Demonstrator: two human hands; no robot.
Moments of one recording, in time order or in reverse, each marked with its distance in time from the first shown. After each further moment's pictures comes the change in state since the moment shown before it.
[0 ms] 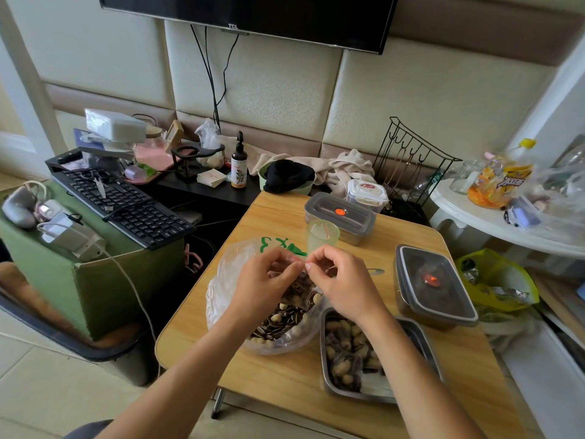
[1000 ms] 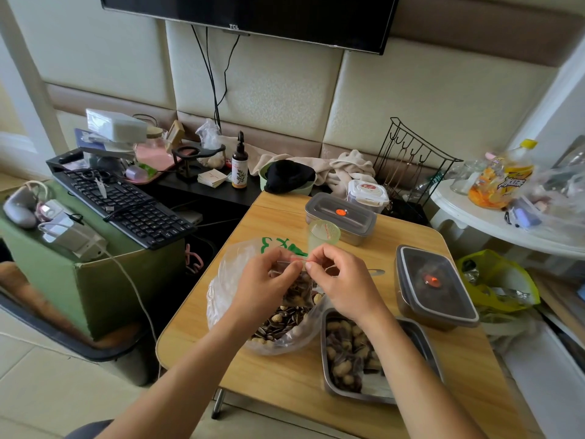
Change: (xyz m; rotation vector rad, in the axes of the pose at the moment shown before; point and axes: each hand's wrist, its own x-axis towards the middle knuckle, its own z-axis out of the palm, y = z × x) left_hand 0.000 0.001 0.000 -0.019 0.004 -0.016; right_hand 0.002 0.002 0.001 0.036 0.003 -0.020
